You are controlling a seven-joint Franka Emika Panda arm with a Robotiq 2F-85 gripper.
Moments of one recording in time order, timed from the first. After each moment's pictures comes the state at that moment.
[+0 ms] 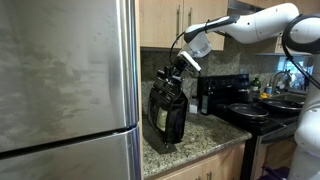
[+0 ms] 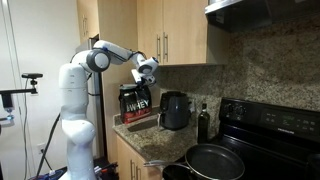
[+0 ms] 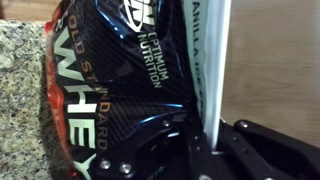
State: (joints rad) arm 0.16 0.02 0.19 -1.78 0.77 1.81 0.14
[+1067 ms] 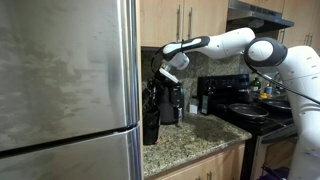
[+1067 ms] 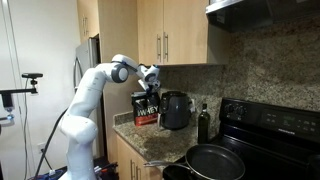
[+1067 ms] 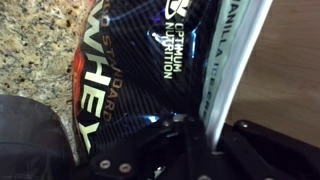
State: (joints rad) arm 0.28 0.42 0.21 -1.44 0.46 2.10 0.19
